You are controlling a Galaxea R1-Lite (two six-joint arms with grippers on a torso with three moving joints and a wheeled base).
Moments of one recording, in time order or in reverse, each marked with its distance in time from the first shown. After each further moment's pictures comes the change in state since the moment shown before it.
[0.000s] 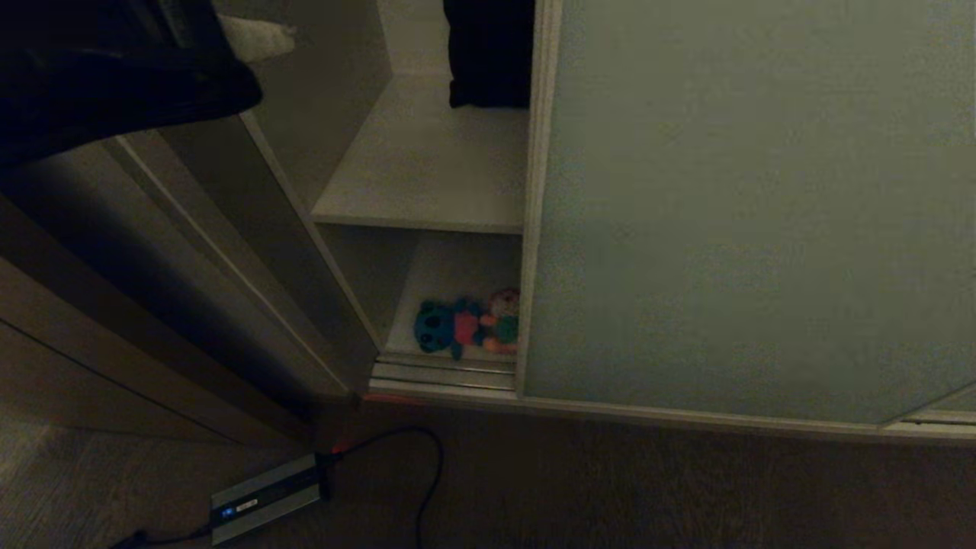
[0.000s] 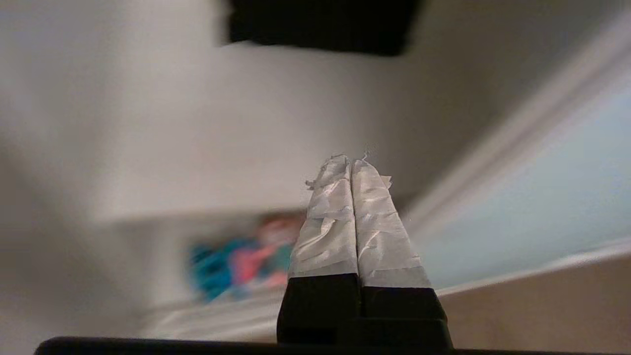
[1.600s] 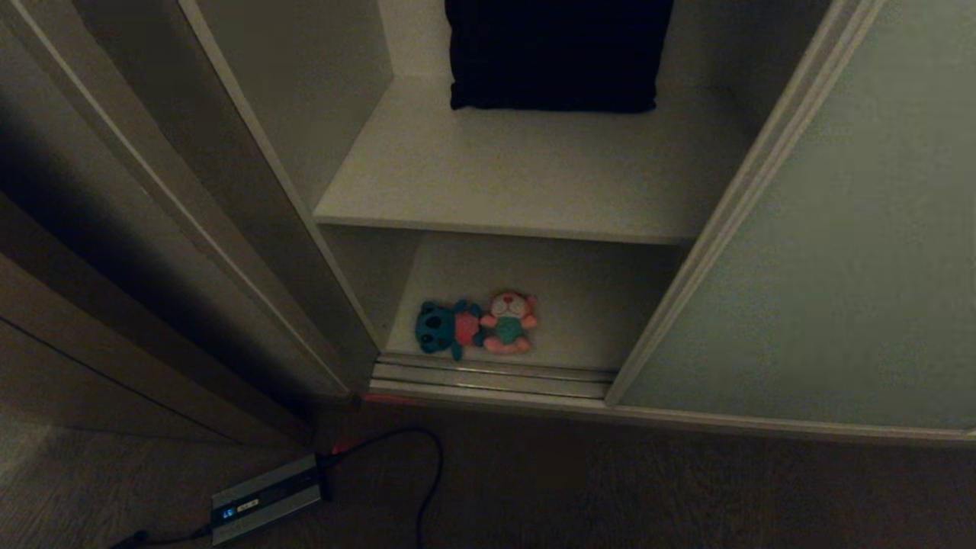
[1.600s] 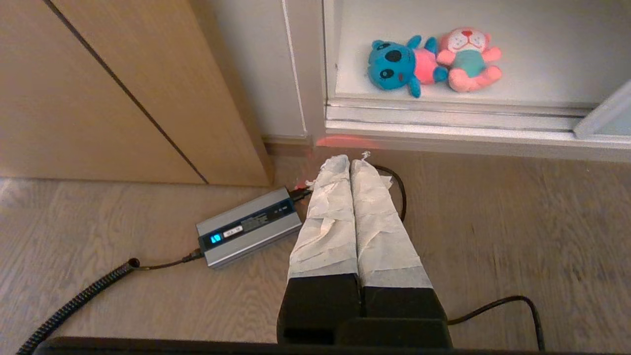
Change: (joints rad) left arm 0.398 -1.318 1.326 0.167 0.005 0.167; right arm 0.000 0.000 0.000 0.000 0.000 0.001
